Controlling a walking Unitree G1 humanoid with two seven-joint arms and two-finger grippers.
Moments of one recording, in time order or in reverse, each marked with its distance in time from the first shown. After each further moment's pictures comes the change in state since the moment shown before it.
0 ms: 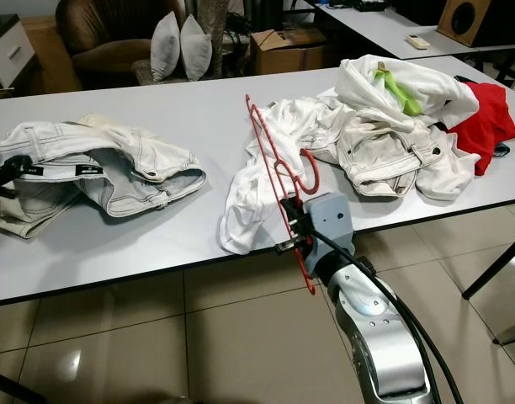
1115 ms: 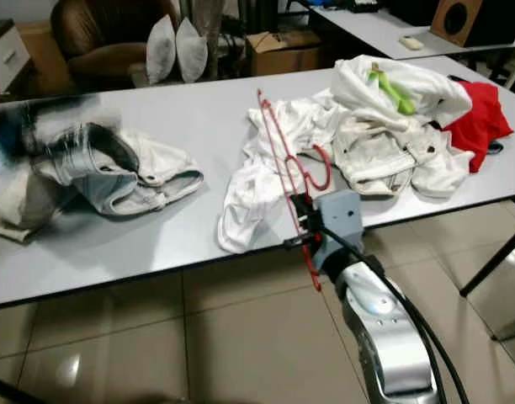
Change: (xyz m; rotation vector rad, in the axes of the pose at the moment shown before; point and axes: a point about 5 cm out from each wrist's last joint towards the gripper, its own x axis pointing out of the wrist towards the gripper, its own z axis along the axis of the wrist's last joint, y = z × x) left arm -0.026 -0.057 0.111 -0.176 -0.680 -0.775; right arm -0.003 -0.010 0.002 0.005 -0.019 -0.049
